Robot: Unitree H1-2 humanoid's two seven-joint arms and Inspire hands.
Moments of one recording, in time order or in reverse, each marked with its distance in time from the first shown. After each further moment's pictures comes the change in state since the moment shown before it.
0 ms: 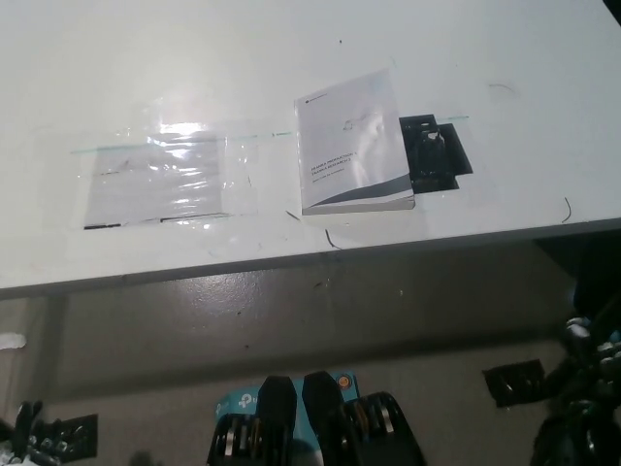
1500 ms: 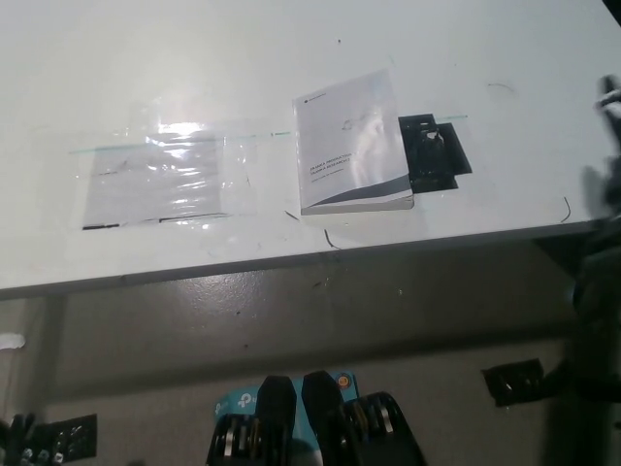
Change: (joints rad) left_arm 0.041 0.009 -0.033 -0.034 -0.102 0.023 0.042; right_arm -0.237 -0.107 0.293 -0.385 0.129 0.325 -0.048
